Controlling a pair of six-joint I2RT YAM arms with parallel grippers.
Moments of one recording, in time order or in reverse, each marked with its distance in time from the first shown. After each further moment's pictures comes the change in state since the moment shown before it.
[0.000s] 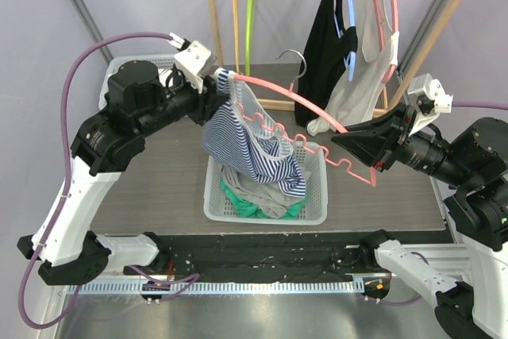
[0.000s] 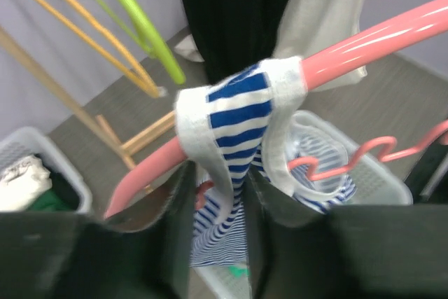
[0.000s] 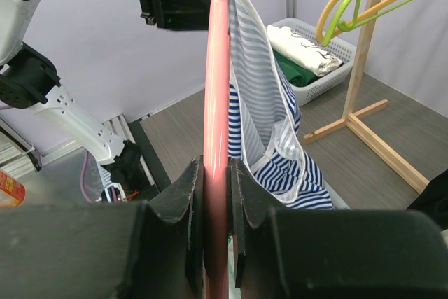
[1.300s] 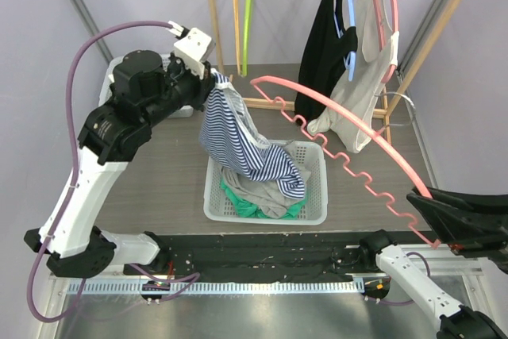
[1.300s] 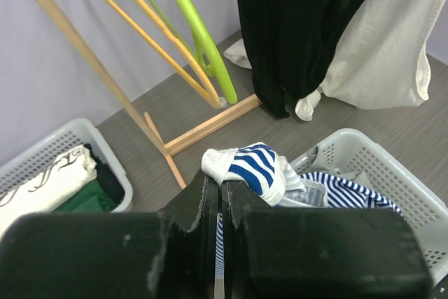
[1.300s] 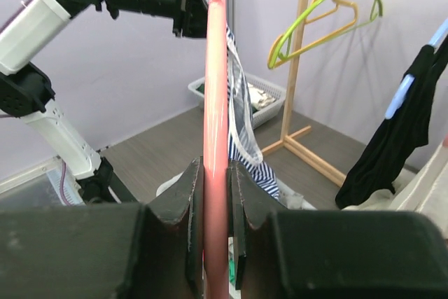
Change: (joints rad) left arm 0.044 0.044 0.040 0.031 -0.135 0.048; right arm 0.002 -0.251 0.245 -0.333 0.222 -0.072
